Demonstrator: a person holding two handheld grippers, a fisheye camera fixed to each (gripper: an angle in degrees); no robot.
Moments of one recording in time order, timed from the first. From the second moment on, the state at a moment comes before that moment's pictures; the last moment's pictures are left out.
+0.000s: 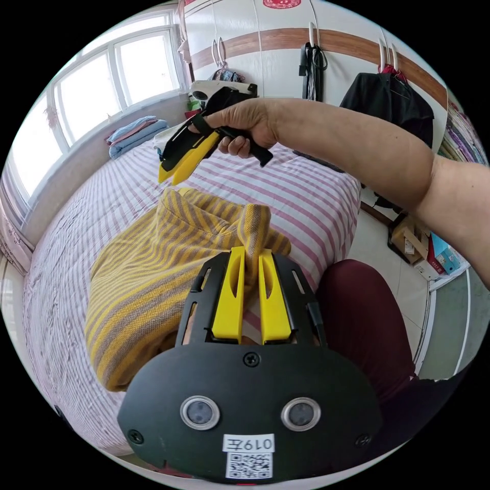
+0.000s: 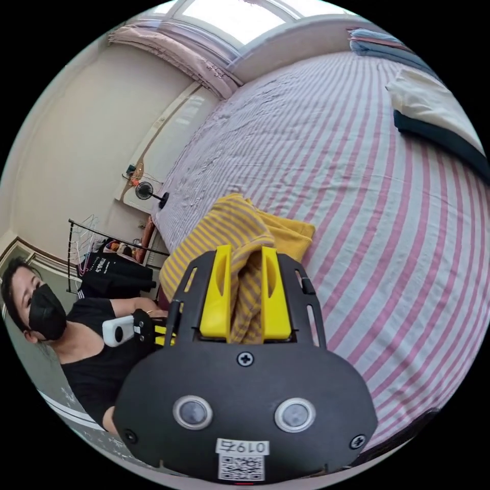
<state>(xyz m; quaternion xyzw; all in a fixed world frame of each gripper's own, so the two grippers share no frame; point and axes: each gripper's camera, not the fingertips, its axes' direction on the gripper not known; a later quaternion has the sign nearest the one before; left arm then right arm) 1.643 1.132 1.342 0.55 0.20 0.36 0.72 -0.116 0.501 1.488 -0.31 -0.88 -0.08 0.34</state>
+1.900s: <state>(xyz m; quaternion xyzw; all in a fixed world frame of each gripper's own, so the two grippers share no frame) 1.374 1.215 1.513 0.64 0.17 0.15 0.73 0.234 0.747 1.036 -0.06 -0.85 0.02 0.53</state>
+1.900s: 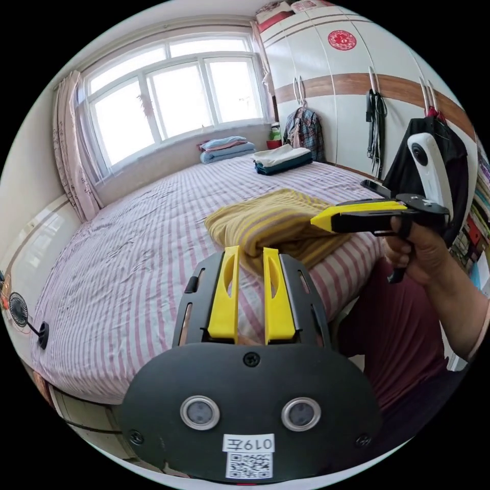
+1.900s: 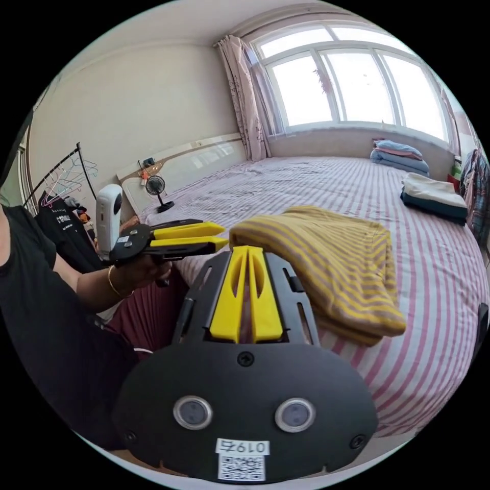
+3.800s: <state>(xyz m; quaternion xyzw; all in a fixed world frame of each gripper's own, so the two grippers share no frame) 1.303 1.164 1.608 0.70 0.11 0.14 0.69 0.152 0.853 0.786 0.00 -0.77 -0.13 0.62</state>
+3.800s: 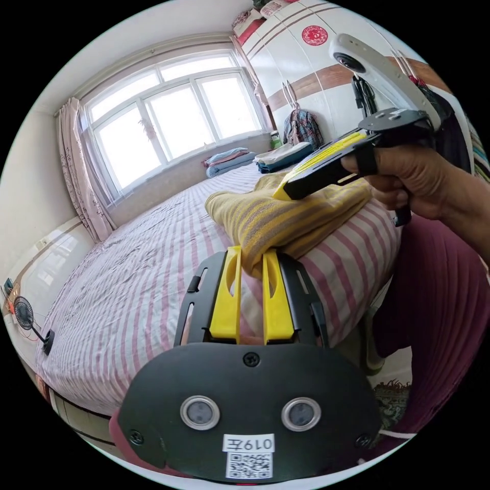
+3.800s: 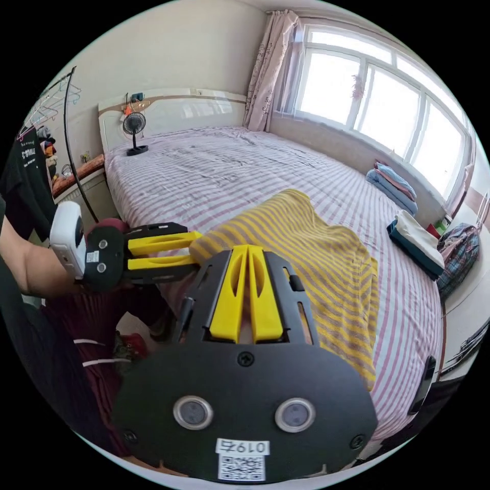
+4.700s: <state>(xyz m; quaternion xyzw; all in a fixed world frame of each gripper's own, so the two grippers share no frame) 1.196 1.063 1.478 0.63 0.28 0.22 0.69 0.139 0.953 0.531 0.28 -0.49 -0.38 0.73</state>
